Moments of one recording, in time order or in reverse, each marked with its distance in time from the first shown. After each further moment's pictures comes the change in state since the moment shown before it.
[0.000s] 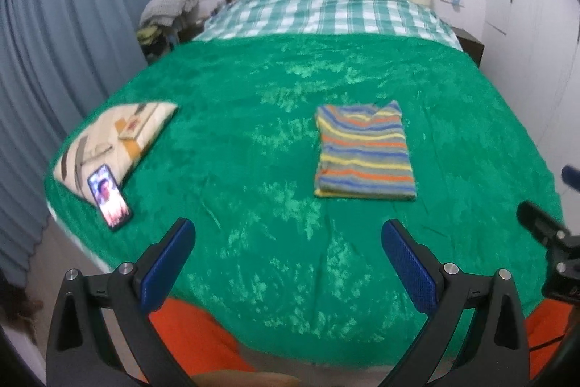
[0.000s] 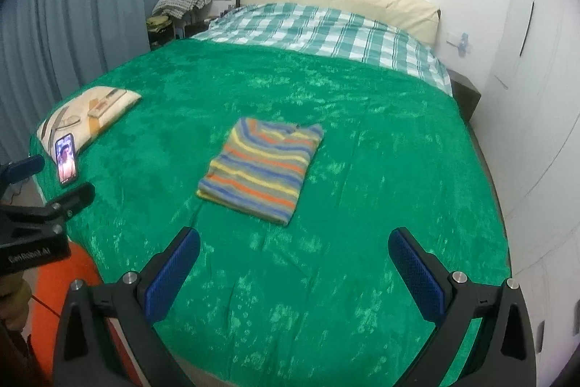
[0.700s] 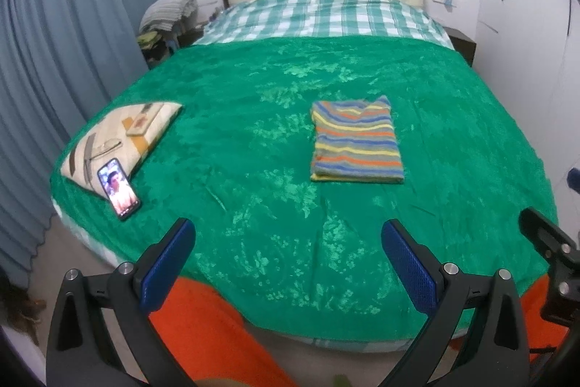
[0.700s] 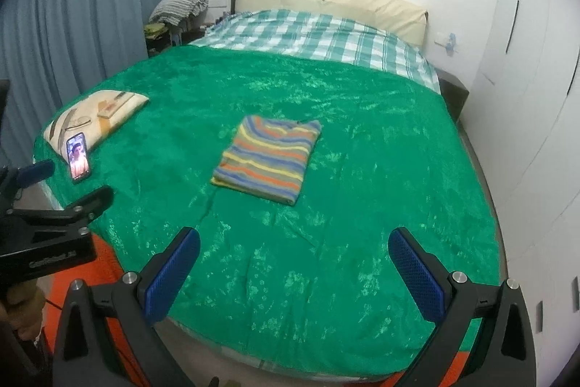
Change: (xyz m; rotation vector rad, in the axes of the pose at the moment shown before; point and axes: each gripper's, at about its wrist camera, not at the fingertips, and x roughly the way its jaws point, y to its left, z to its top) left arm -0.040 0.000 -0.026 0.024 -0.024 -0.009; right arm -0.061 0.020 -0.033 0.027 -0.026 -0.029
